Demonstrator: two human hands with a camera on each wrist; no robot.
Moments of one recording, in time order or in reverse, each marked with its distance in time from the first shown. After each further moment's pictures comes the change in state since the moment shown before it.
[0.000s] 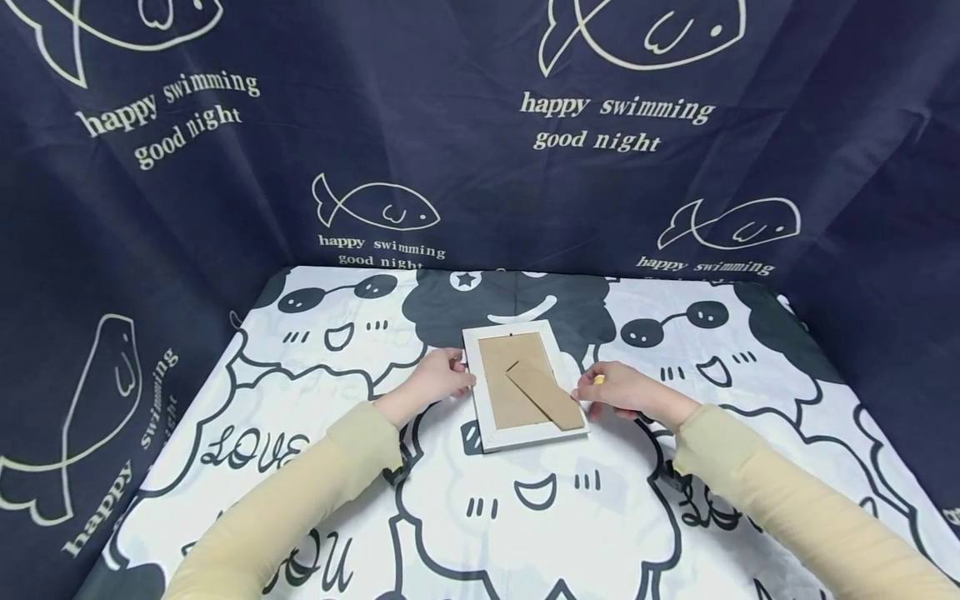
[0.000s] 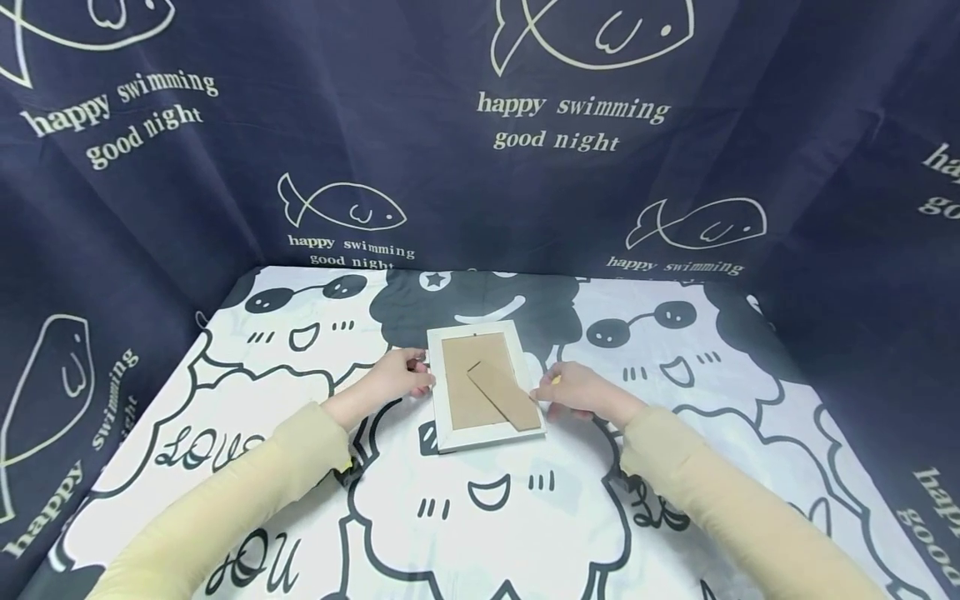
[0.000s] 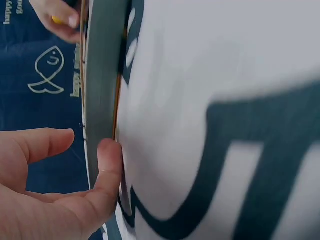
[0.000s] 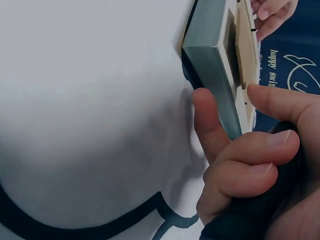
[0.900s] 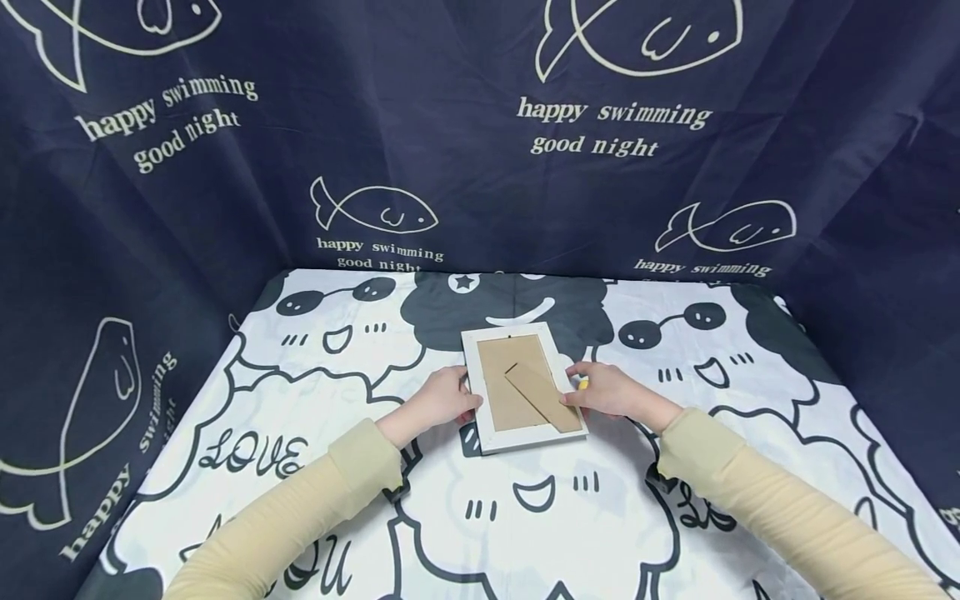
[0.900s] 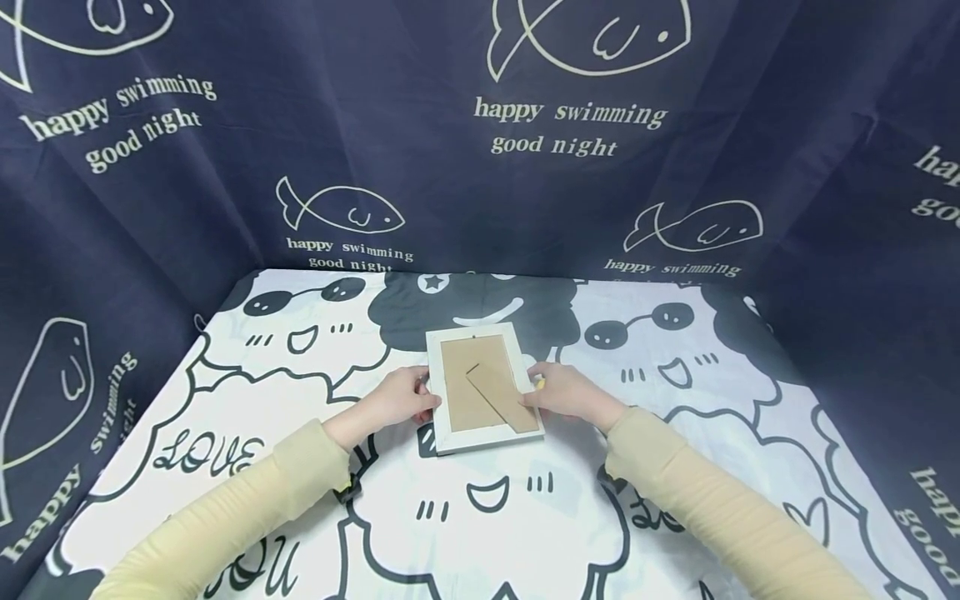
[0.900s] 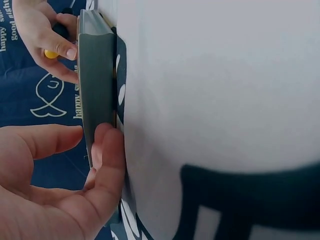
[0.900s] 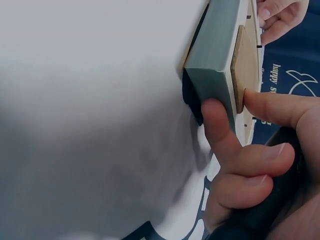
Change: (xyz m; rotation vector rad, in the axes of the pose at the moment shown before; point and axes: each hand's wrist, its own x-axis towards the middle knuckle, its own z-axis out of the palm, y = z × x) left_hand -0.018 0.001 0.016 0.174 -0.061 0.145; right_hand 0.005 -0.013 0.012 -0.193 0.083 -0.055
